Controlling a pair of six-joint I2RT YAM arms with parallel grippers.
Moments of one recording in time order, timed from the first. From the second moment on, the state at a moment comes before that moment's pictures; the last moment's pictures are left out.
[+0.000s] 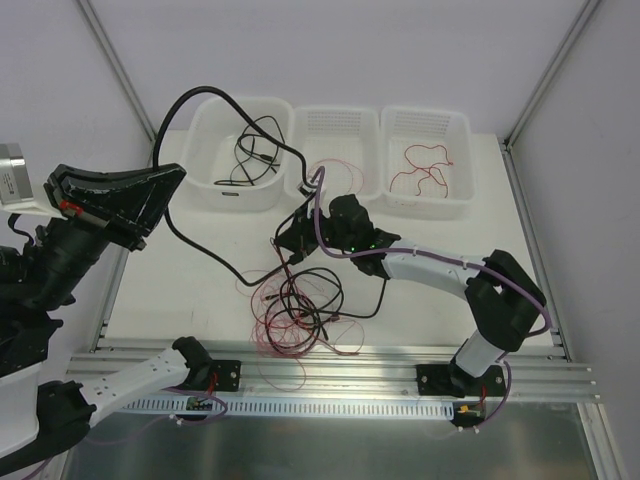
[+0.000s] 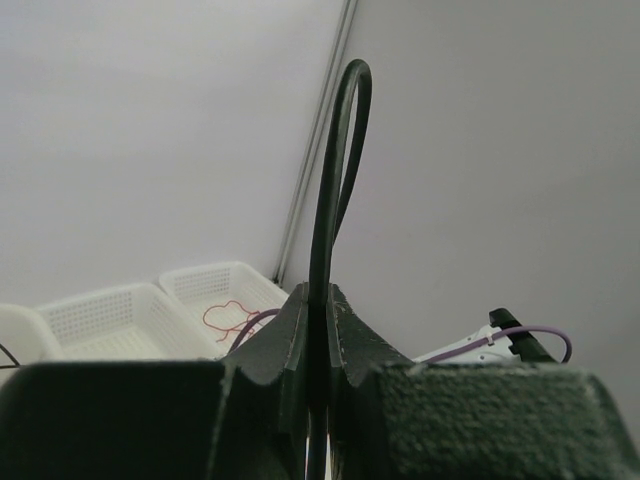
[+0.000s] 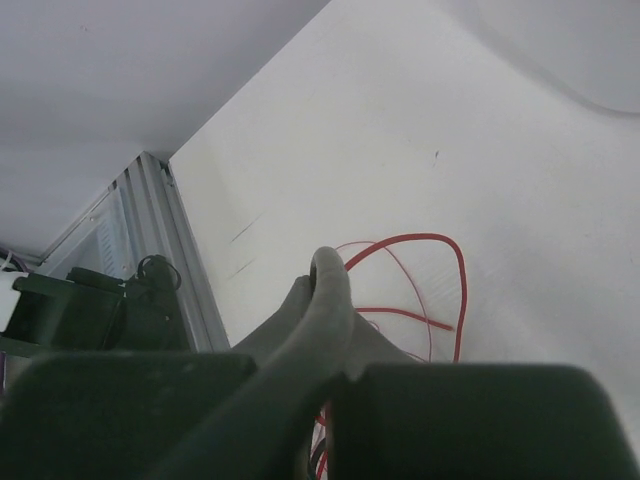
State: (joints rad) left arm -0.78 0.77 1.72 -0.52 -0.03 -0.28; right arm 0.90 1.65 1.06 0.35 -0.33 0.45
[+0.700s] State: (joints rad) left arm -0.78 0.70 1.22 -0.51 -0.28 -0.23; right arm 0.81 1.15 1.50 -0.35 -0.02 0.00
